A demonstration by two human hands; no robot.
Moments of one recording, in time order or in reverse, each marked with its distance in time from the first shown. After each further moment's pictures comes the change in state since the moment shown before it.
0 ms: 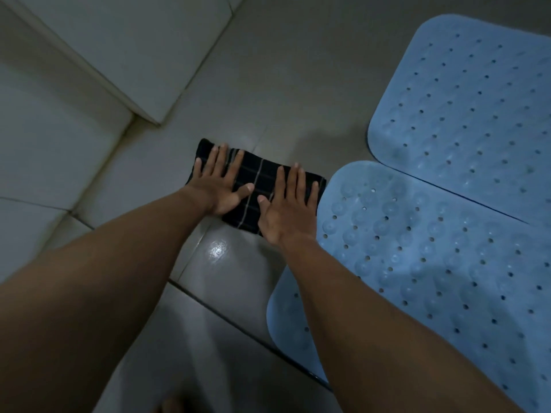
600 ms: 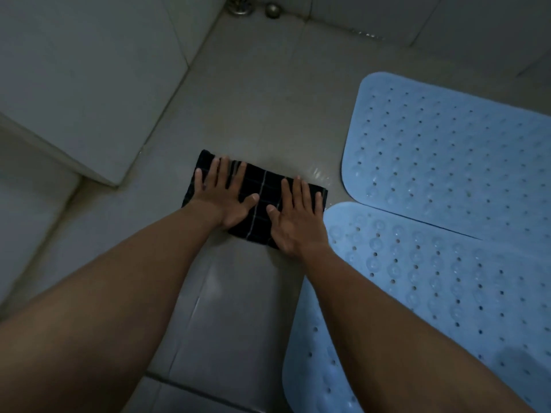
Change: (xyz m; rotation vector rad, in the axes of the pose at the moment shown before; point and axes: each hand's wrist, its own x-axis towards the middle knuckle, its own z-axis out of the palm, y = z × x) left_hand 0.073 0.020 -0.059 -0.005 0.059 0.192; right_hand 0.065 0.023 -0.033 -0.009 0.131 0.142
